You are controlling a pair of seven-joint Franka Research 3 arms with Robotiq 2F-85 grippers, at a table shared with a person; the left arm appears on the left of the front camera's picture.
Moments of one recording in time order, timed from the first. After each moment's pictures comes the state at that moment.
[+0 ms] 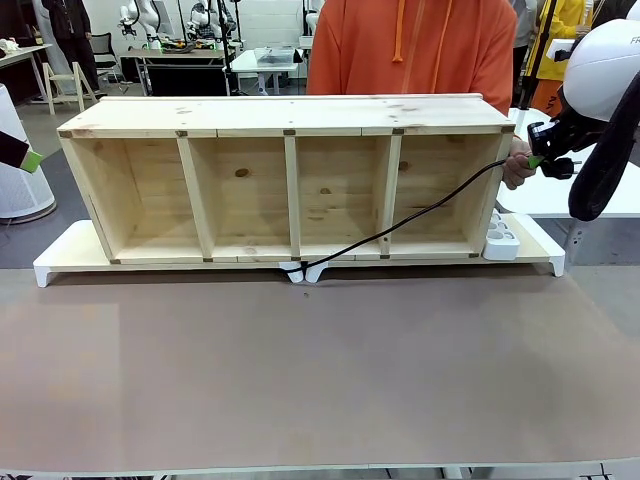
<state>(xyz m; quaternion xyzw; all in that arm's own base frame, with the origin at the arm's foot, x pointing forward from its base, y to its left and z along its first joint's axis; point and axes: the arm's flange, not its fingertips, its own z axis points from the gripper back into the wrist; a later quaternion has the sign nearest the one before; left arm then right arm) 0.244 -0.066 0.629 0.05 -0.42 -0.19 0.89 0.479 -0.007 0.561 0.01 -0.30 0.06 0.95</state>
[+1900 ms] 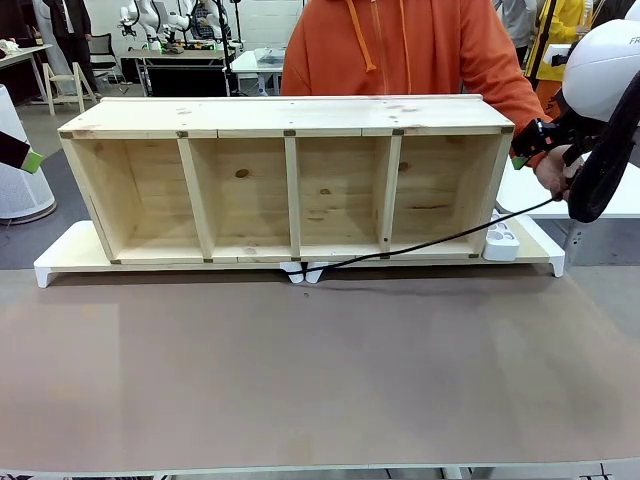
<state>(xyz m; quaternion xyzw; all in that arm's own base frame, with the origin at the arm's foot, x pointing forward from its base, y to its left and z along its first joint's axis) 0.244 -0.066 0.629 0.05 -0.42 -0.19 0.89 0.478 -0.006 0.558 0.01 -0.29 0.07 0.95</state>
